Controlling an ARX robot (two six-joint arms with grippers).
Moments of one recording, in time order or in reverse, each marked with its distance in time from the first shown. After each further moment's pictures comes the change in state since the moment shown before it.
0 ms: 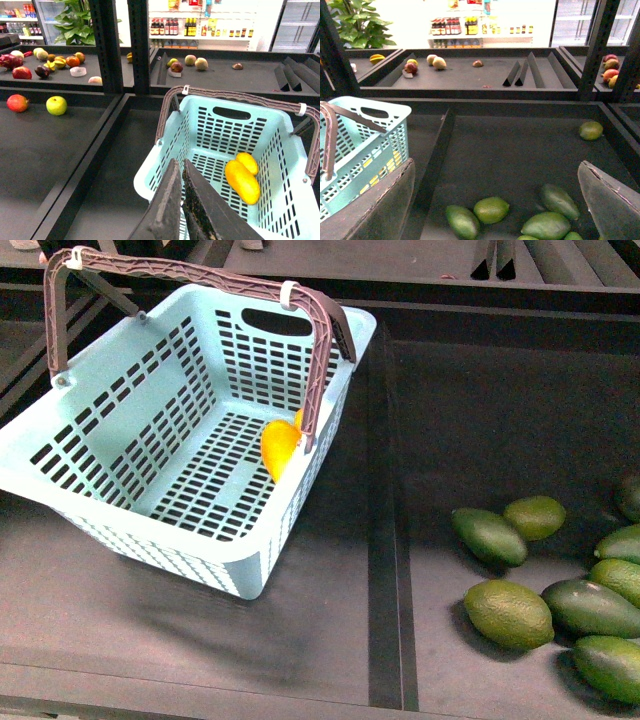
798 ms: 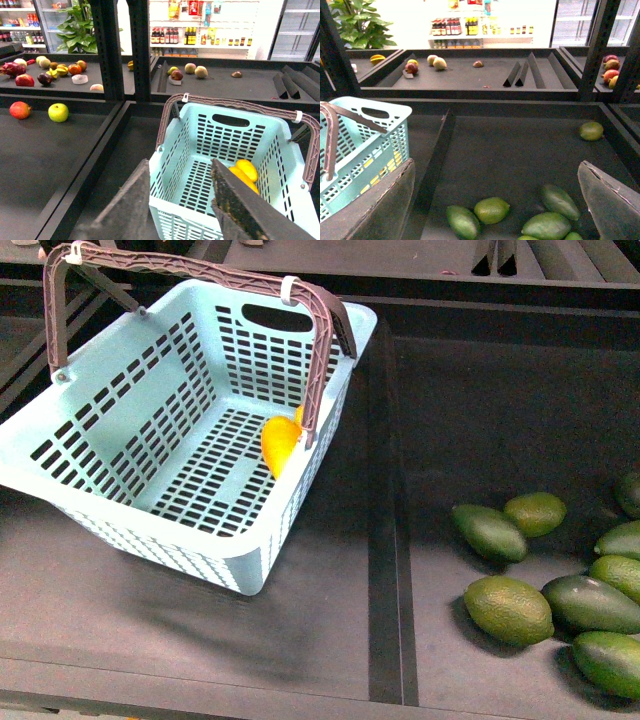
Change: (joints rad) left arm 0.000 -0.032 0.000 -0.012 0.000 0.000; right arm 0.000 0.000 0.000 0.000 0.000 0.000
